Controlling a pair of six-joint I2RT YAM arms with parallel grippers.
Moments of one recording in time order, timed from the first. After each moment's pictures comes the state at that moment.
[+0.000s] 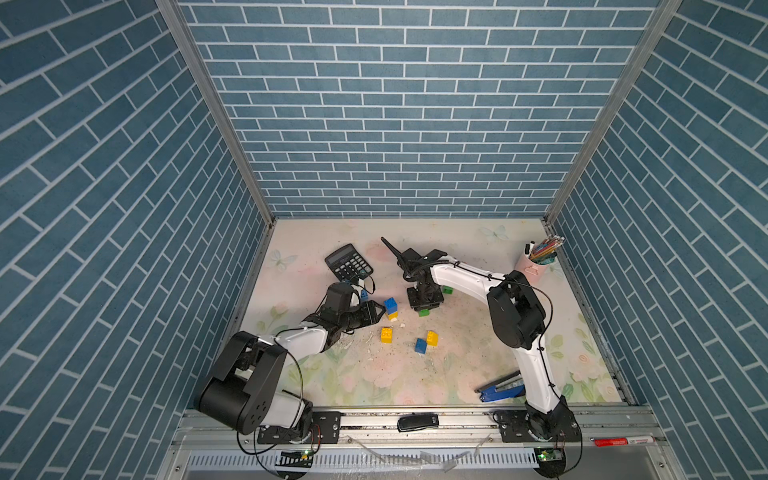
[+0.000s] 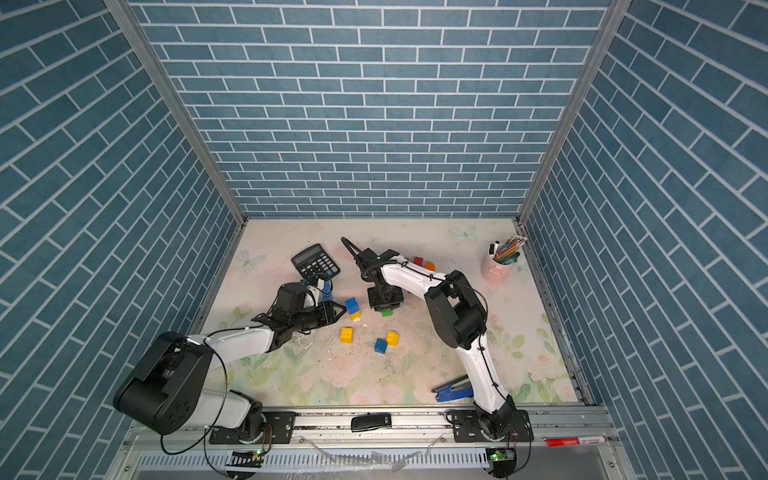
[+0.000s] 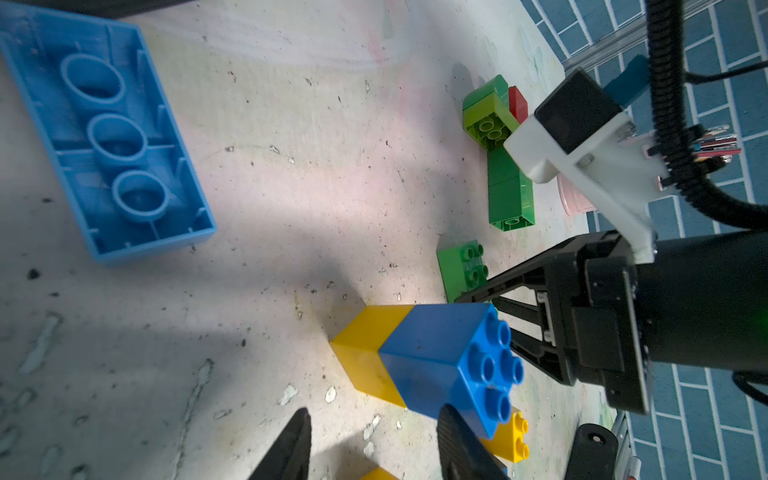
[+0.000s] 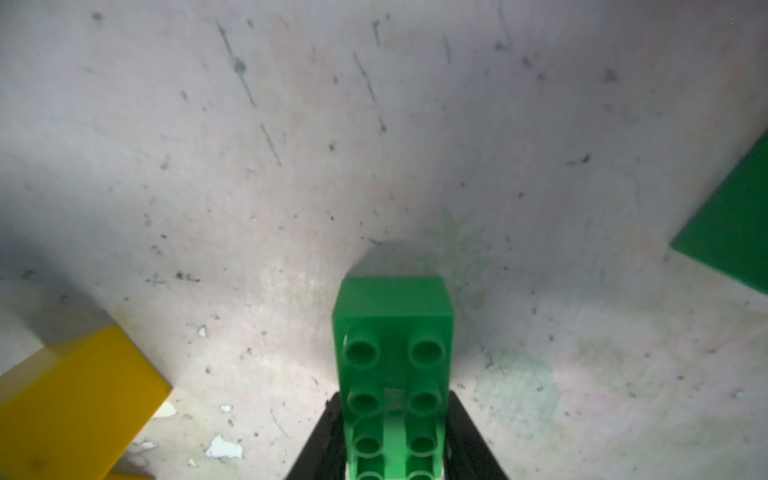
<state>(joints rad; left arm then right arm) -0.39 1.42 0.49 0.22 0.39 -0.67 0.80 2.19 1.74 -1.05 0.01 0.52</state>
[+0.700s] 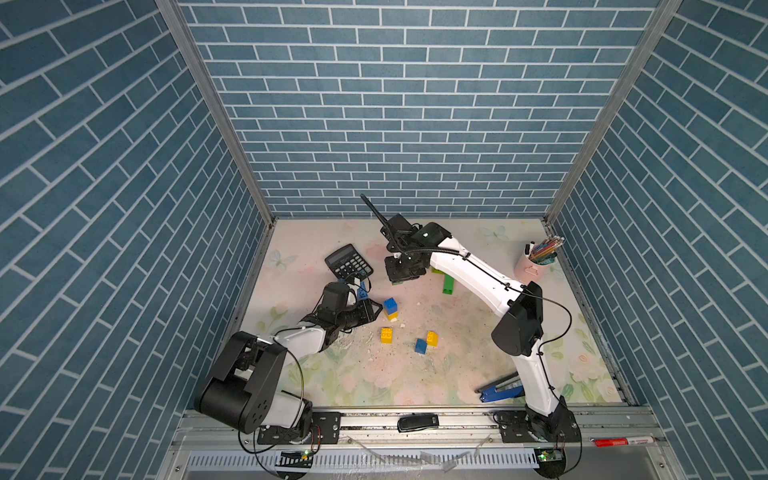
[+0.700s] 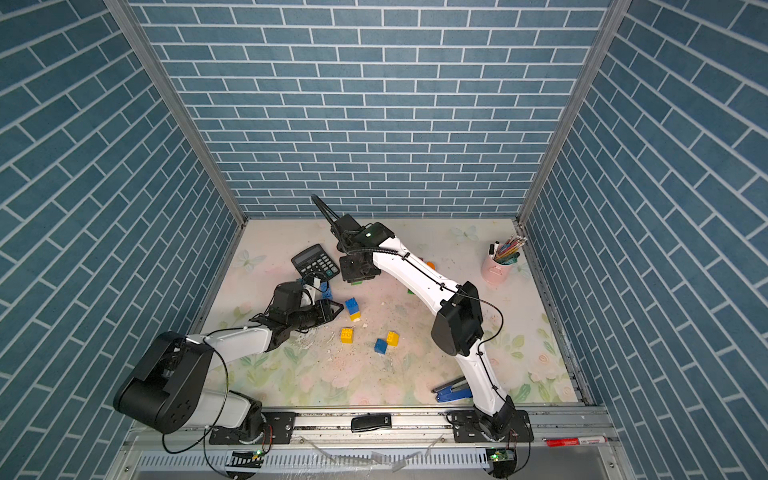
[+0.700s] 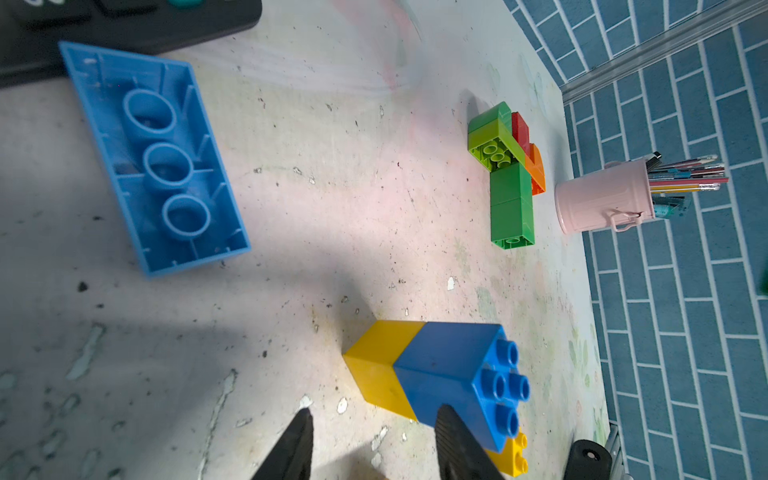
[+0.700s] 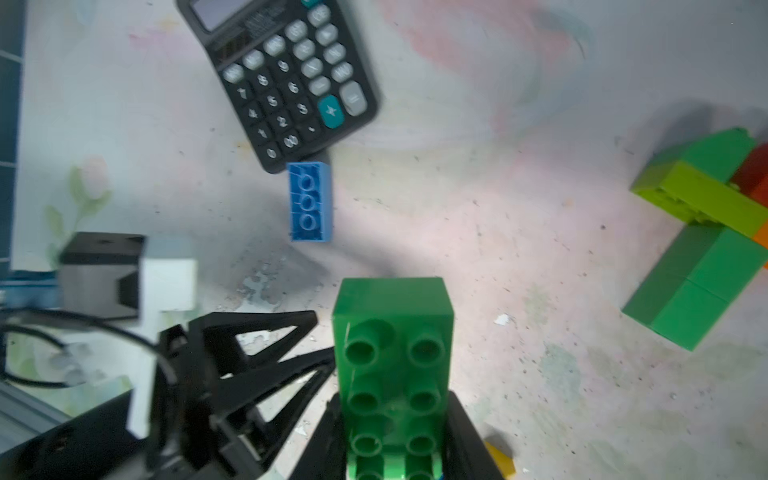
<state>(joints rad) -0.36 1.42 0.49 0.25 0.40 -0.68 0.90 2.20 2.28 -1.24 0.00 0.51</state>
